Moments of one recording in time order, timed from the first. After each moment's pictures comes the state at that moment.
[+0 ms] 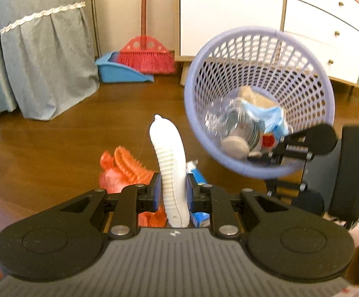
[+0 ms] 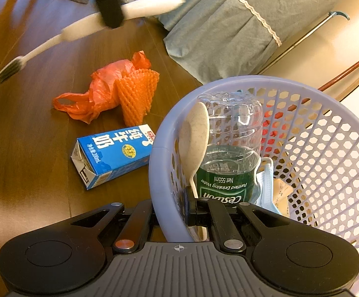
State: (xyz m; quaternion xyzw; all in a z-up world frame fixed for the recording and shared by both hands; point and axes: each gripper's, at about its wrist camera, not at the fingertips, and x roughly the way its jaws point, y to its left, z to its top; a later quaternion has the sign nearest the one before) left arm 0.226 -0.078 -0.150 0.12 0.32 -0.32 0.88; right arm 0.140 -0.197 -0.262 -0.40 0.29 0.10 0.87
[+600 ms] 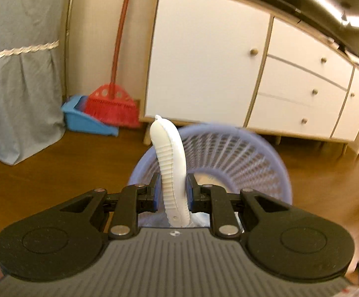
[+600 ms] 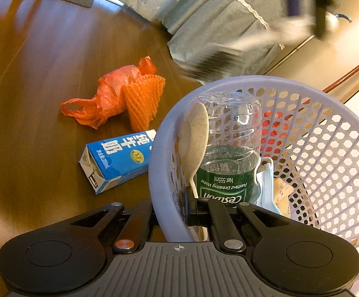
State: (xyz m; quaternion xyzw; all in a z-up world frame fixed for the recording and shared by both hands) left arm 0.258 -0.152 -0.067 0.03 0.26 -0.39 0.88; right arm 0.133 -0.189 -0.259 -0.39 0.28 0.11 0.87
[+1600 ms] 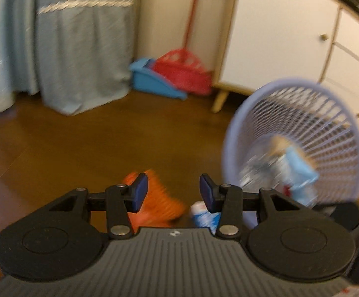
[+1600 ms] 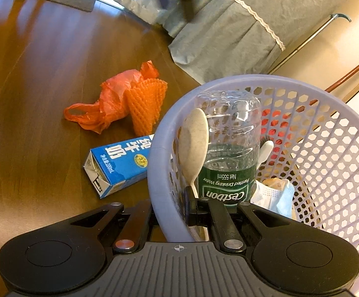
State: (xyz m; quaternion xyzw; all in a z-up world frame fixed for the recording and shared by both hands) left arm 0.281 -0.047 -0.140 0.03 0.33 -0.25 0.91; right arm 0.135 -0.189 -0.258 -0.38 0.28 0.11 0.87
